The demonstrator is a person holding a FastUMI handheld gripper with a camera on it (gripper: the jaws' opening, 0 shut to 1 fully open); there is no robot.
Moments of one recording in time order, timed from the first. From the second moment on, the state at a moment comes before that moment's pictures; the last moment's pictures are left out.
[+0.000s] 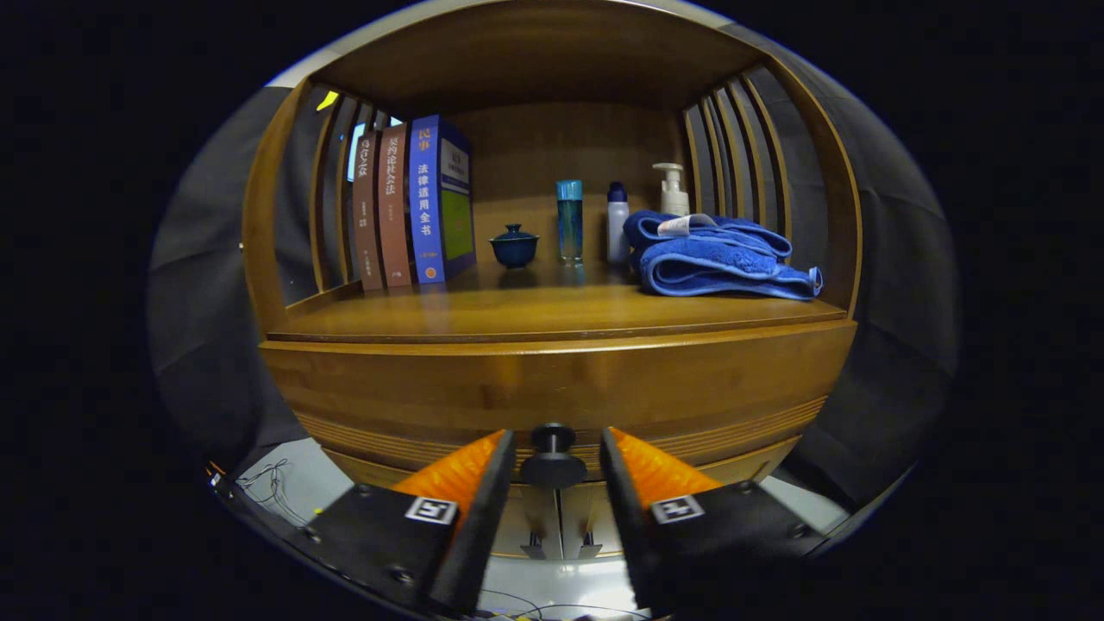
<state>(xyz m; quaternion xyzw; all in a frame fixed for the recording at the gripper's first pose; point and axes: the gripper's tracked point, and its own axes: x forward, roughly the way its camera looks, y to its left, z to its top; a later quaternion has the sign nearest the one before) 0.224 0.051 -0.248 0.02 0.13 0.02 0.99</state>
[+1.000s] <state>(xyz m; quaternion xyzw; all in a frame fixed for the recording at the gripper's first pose) 0.228 0.046 -0.278 0.02 0.14 0.01 0.99</state>
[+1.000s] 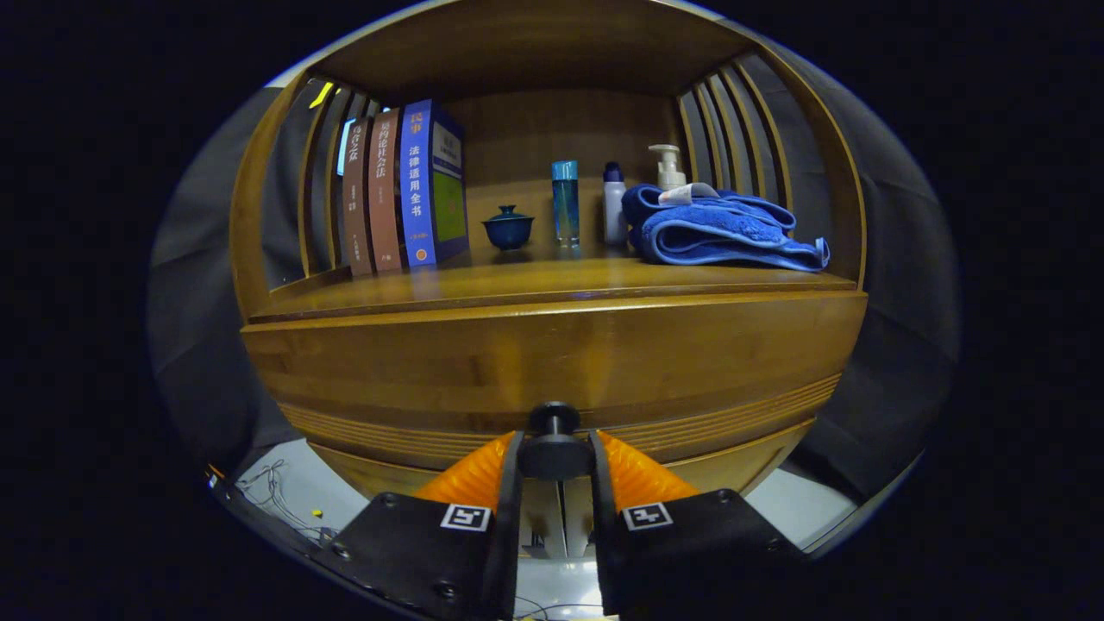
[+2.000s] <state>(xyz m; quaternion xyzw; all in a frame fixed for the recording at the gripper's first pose) 0.061 0.037 -0.283 0.00 0.14 0.01 0.99</state>
